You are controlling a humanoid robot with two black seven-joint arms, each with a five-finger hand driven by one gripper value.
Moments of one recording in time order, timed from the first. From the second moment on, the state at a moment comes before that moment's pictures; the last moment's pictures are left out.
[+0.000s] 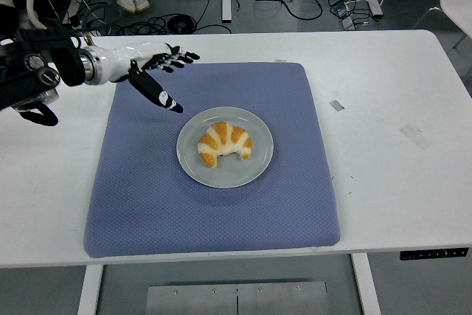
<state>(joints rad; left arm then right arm) -1.31 0.54 0.02 -1.14 0.70 -0.16 0.07 -0.10 0.00 0.11 0.11 -0.10 -0.10 0.21</state>
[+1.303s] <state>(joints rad) -1.44 0.37 0.16 -1.27 0.75 -0.15 0.24 -0.10 0.00 0.11 0.11 -0.10 -0.10 0.21</state>
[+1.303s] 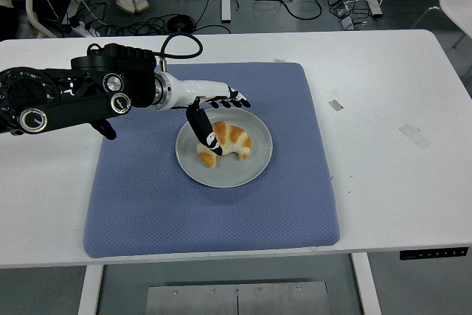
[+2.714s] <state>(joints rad) -1.40 0.31 0.17 -1.22 0.82 -0.14 0.23 -0.10 0.00 0.11 0.11 -0.10 -0.10 0.21</state>
